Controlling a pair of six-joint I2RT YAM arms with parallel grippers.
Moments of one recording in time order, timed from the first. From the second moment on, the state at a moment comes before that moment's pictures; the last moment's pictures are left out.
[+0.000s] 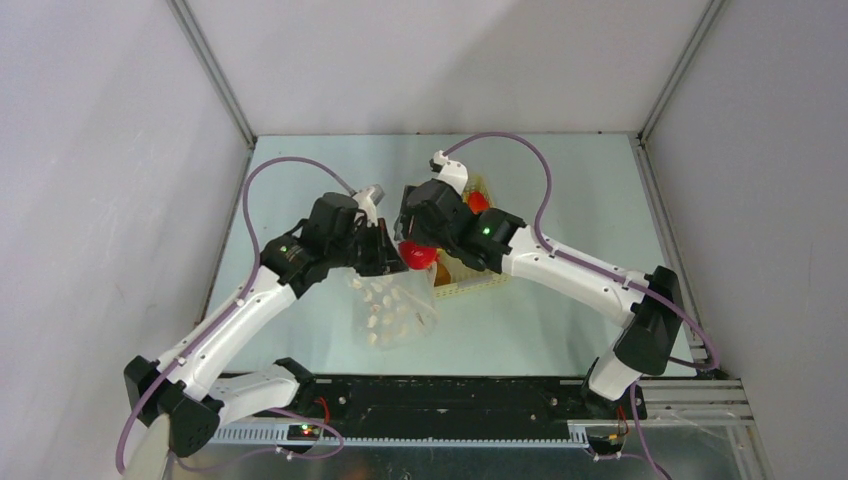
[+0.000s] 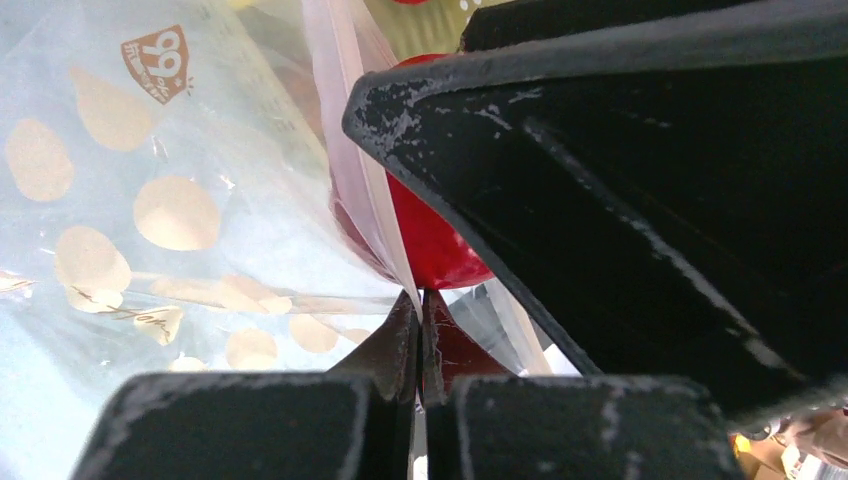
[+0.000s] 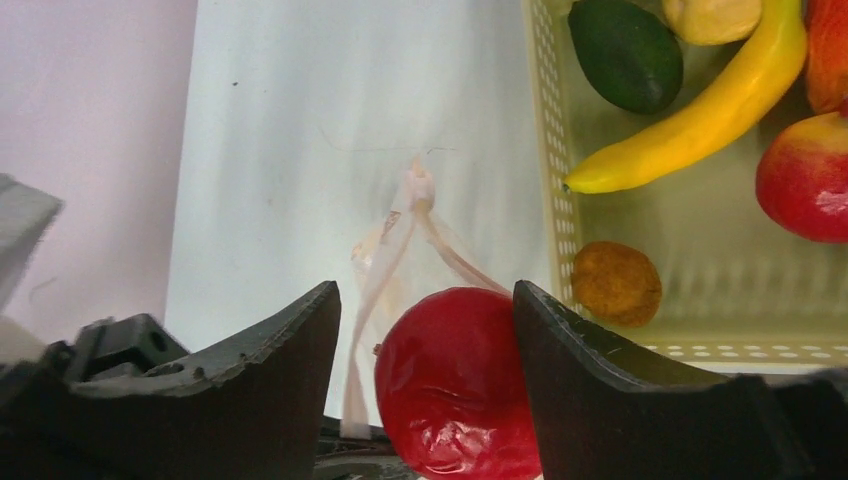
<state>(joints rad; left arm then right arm) -0.58 1.08 1.04 -0.66 0.30 -0.61 1.02 1.63 1.56 -0.56 0.43 0.87</state>
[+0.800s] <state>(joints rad) -0.53 1.06 0.99 -0.63 0.33 -0.63 1.03 1.62 1.50 -0.52 0.31 0.91</state>
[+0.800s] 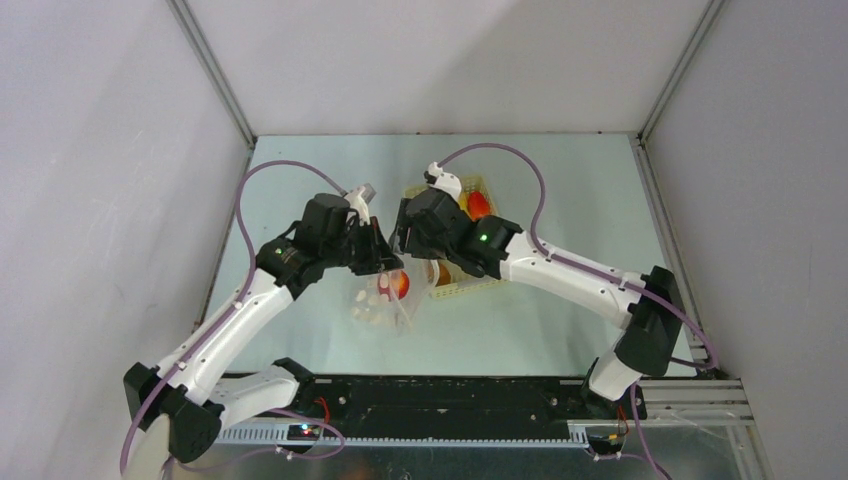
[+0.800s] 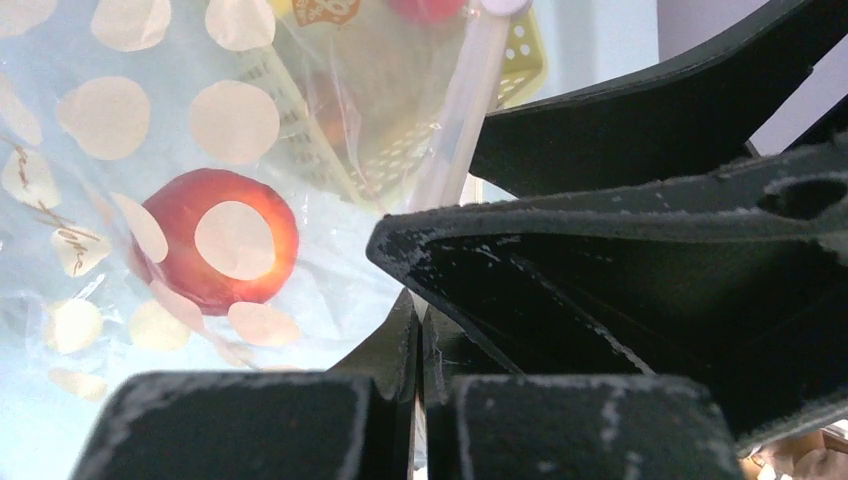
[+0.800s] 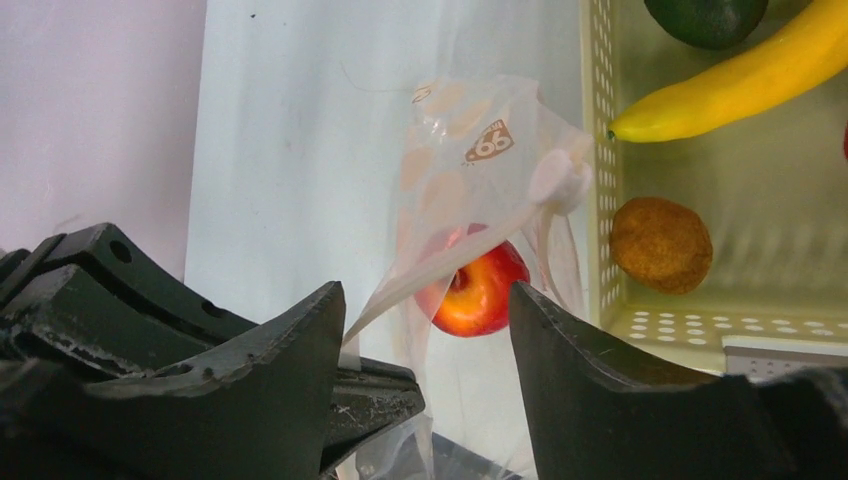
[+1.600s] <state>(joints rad) -0.49 1.01 1.05 -0.65 0.17 -0.60 0.84 1.27 1.23 -0.46 0.27 0.71</state>
